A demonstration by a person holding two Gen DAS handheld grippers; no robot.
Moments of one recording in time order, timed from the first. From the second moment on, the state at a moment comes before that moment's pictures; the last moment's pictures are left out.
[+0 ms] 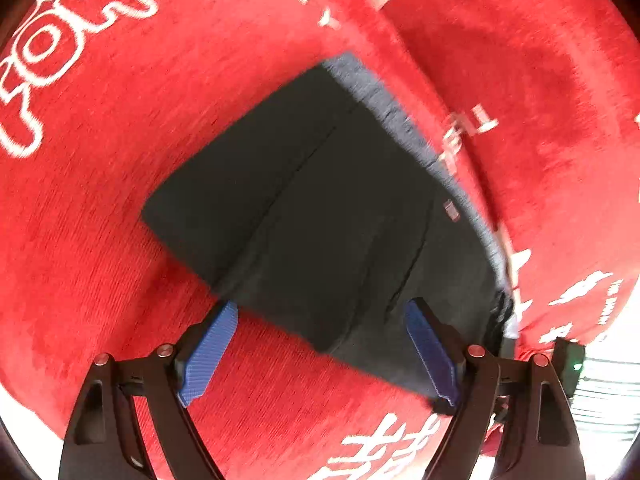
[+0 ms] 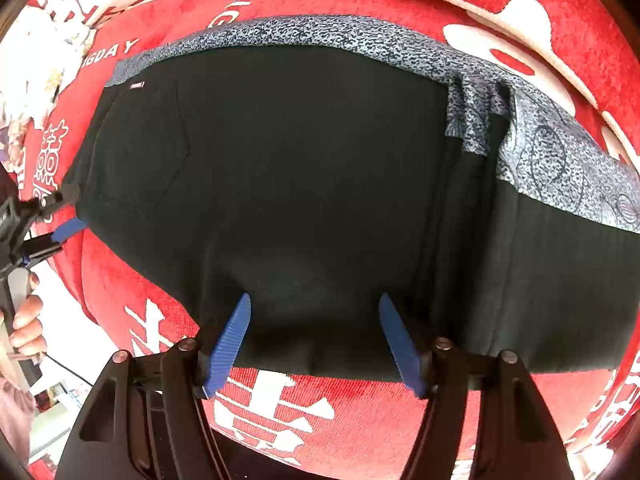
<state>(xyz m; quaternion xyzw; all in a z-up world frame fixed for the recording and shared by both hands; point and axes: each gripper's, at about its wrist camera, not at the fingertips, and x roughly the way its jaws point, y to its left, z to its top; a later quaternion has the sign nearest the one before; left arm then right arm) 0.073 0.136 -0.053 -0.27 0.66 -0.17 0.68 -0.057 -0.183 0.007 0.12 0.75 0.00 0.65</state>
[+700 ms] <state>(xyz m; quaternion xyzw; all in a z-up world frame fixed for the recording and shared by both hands) 0.086 0.098 -0.029 -0.17 0.63 -0.09 0.75 -0.047 -0.169 0.017 0.11 0.74 0.00 0.66</state>
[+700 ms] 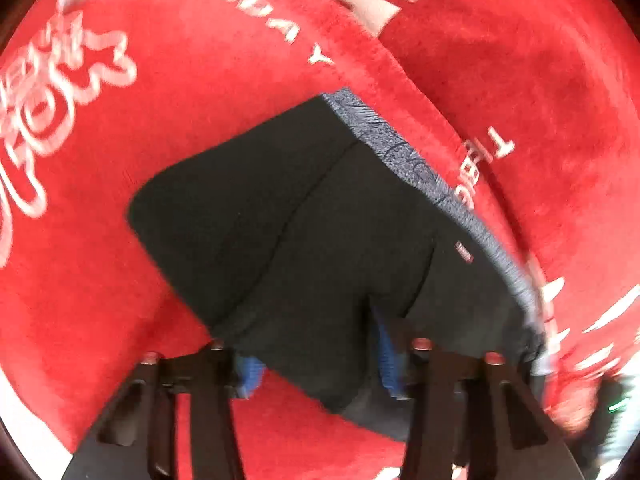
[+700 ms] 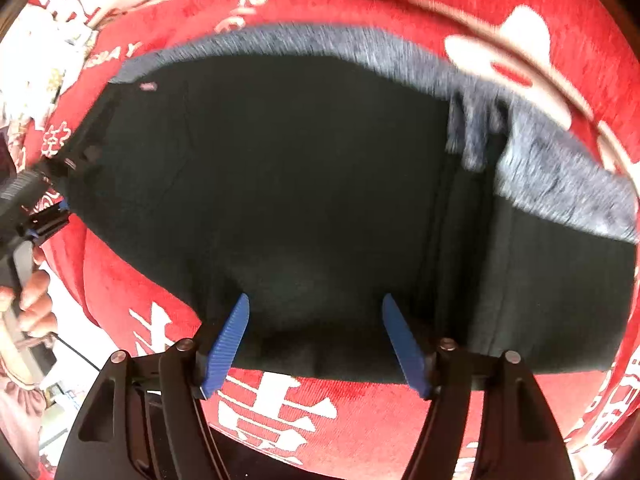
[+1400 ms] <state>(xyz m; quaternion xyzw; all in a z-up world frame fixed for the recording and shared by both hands) 0.037 0.010 0.001 0.26 0.47 -0.13 0.83 0.154 0.041 0.019 0.10 0.79 0.29 0.53</state>
